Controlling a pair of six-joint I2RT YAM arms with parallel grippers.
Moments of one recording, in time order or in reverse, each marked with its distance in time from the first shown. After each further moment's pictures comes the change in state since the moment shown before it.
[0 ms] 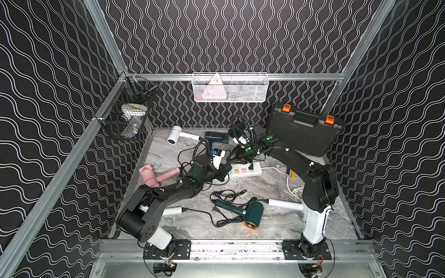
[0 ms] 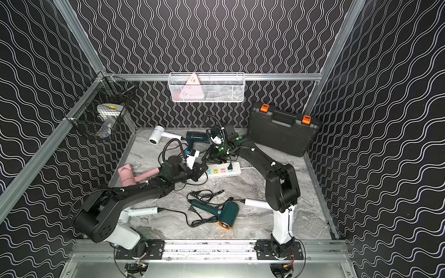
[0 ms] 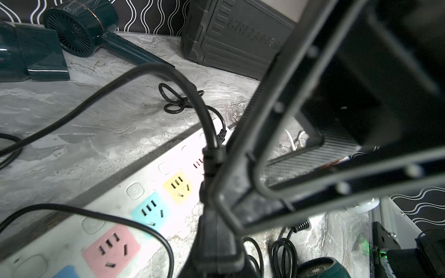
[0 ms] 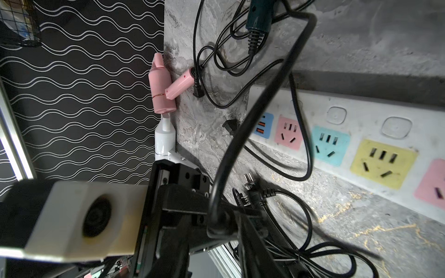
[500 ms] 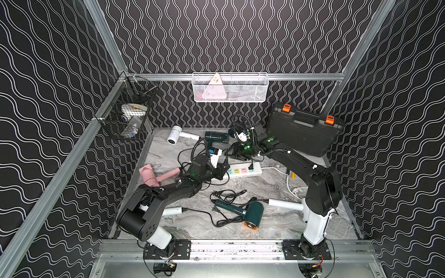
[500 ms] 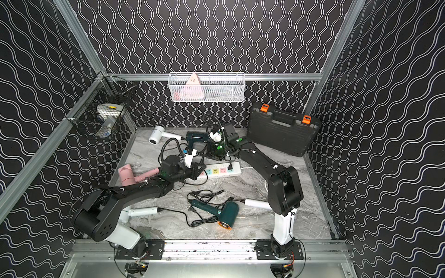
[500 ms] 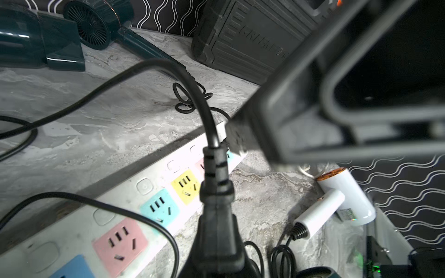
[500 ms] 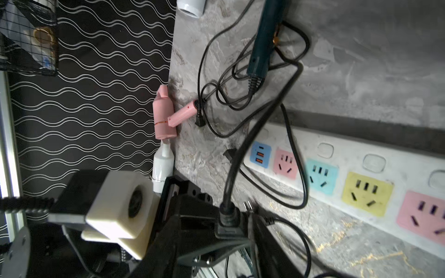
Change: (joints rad) left arm 0.026 0.004 -0.006 0.009 -0.003 -0.054; right arm 0.017 -0.059 -0.049 0.120 0.116 0.057
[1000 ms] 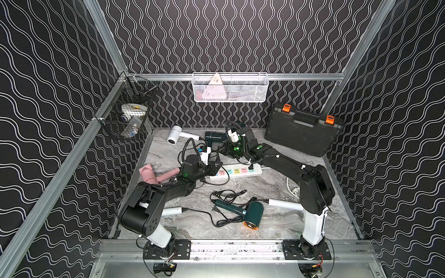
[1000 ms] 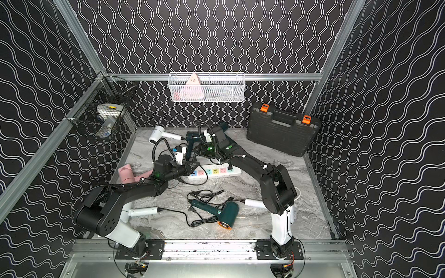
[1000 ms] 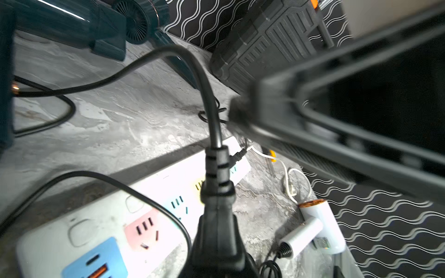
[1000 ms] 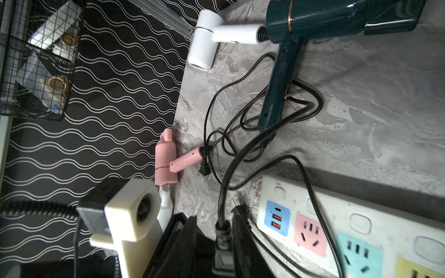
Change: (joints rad) left arm 0.123 0.033 -0.042 0.123 0.090 -0.208; right arm 0.090 0.044 -0.056 0.353 0.208 0.142
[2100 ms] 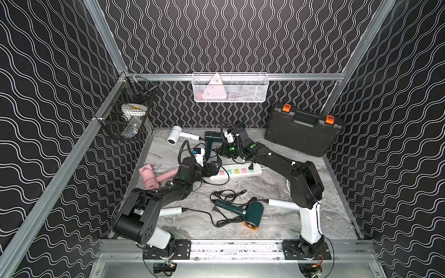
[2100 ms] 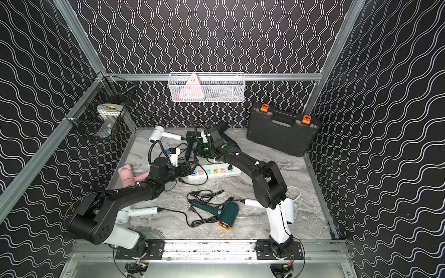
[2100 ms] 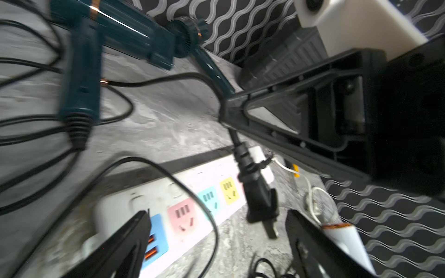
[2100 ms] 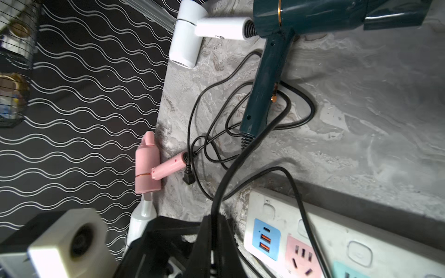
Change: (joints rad) left arm 0.033 -0.055 -0.060 -0.007 -0.090 -0.035; right arm 0.024 0.125 0.081 0.017 0.050 0.000
